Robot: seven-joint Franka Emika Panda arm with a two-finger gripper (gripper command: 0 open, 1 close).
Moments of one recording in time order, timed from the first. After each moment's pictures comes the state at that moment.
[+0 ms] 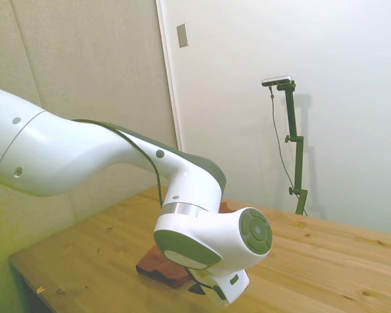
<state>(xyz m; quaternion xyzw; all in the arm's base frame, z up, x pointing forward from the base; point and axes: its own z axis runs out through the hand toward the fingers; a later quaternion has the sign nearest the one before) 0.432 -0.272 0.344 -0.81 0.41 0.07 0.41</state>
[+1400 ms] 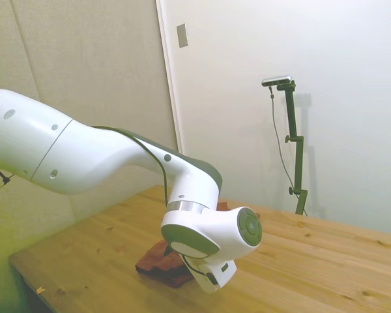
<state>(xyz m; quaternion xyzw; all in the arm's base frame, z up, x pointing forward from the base) 0.468 -0.221 0.321 -0.82 0.37 0.11 0.43</state>
